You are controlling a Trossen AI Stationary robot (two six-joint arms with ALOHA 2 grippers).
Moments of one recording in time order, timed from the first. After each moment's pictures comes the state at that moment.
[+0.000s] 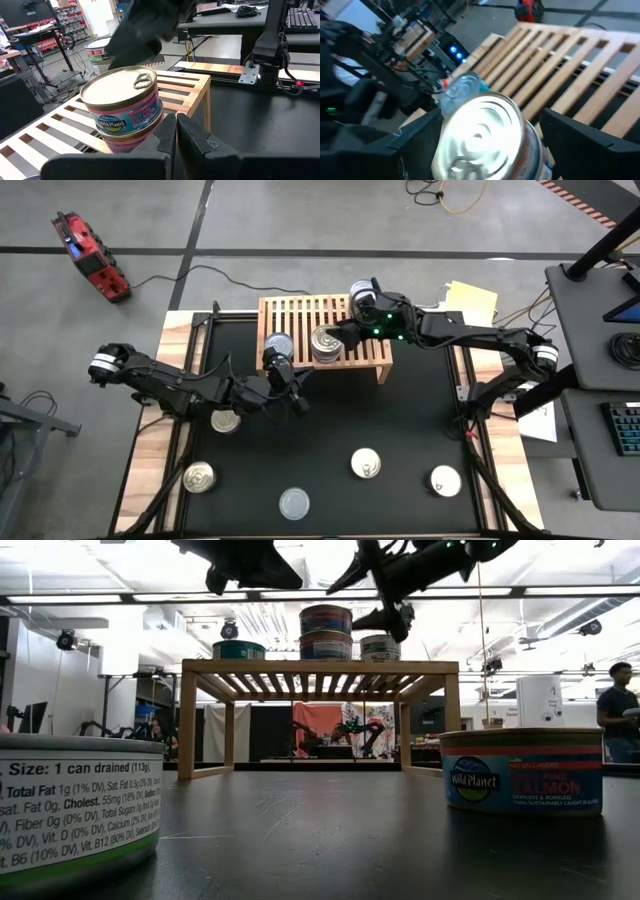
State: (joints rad) left arm -0.19 1.35 0.87 0.25 -0.78 -0.04; right arm -0.38 1.46 1.15 -0.01 -0.13 0.61
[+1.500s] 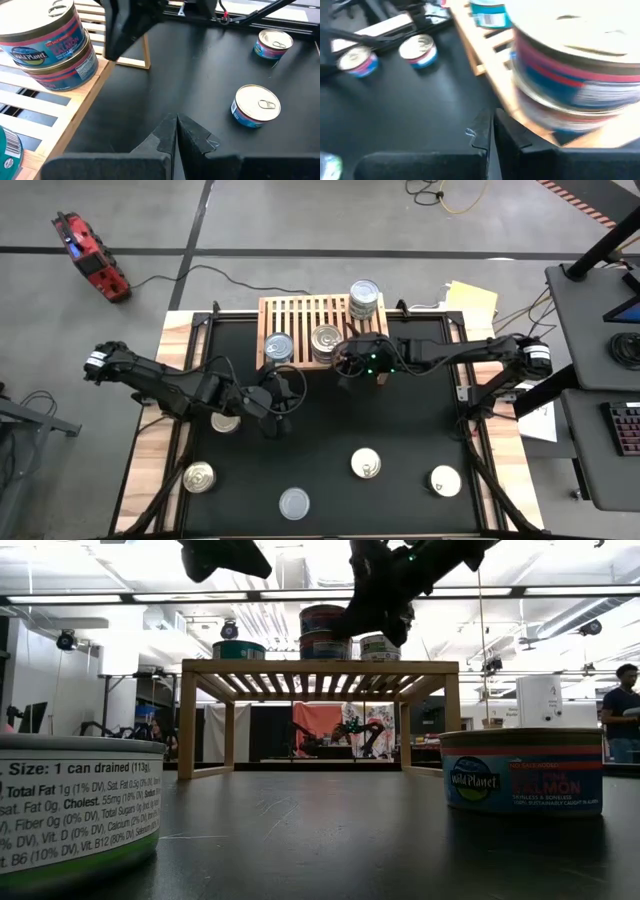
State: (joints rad) left arm -0.28 1.30 1.09 -0.43 -0.49 -0.35; right arm -0.14 1.52 1.13 -0.19 0.01 0.27
